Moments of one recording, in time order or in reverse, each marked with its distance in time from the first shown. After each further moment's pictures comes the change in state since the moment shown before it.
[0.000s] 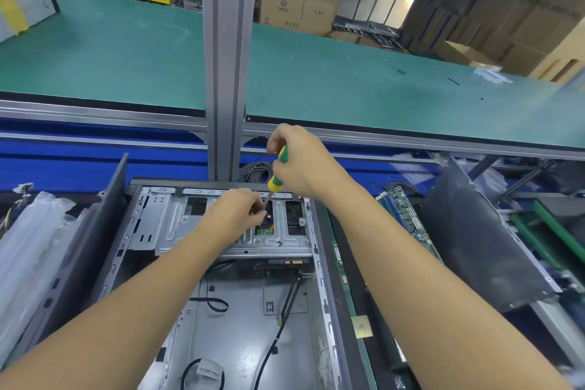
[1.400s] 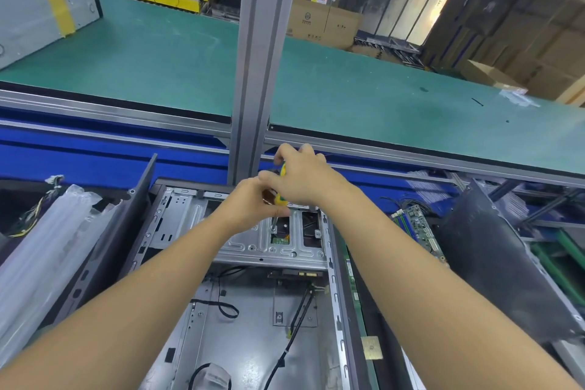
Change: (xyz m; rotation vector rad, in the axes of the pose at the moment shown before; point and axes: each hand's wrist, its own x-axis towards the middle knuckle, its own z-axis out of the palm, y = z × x) left_hand 0.006 -0.003 -0.029 -0.654 0.014 -0.014; right_hand 0.021 -0.015 0.024 -0.168 -0.228 0.156
